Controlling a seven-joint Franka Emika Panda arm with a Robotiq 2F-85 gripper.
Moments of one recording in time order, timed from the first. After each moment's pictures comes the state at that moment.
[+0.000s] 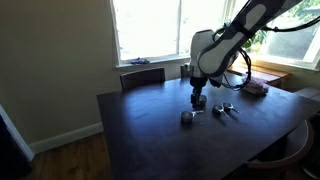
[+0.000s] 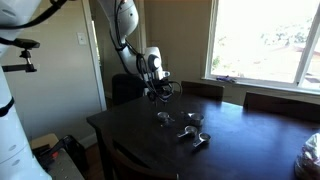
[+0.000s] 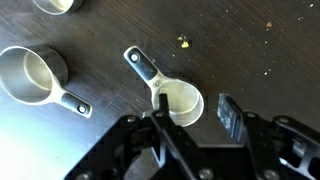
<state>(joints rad) 0.09 0.62 0.05 -1.91 -0.28 2.58 -0.28</state>
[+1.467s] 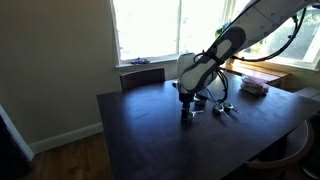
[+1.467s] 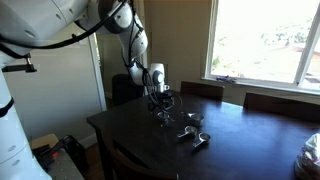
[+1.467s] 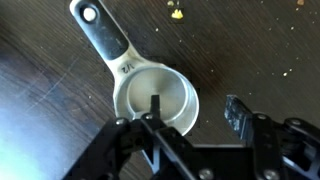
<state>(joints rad) 0.06 0.94 0.13 -1.57 -0.25 2.46 -0.47</state>
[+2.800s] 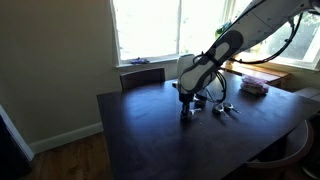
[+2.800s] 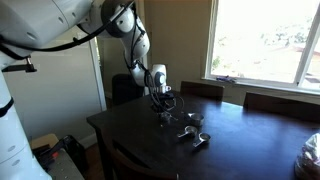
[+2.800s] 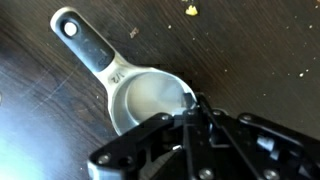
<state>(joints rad) 0.05 0.98 0.13 -1.52 -0.24 2.44 -0.49</state>
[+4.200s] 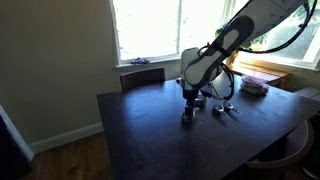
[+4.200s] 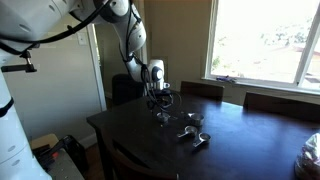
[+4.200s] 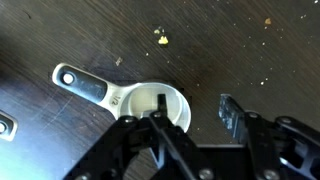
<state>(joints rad) 0.05 0.85 0.12 -1.67 -0.23 2.44 -0.41</state>
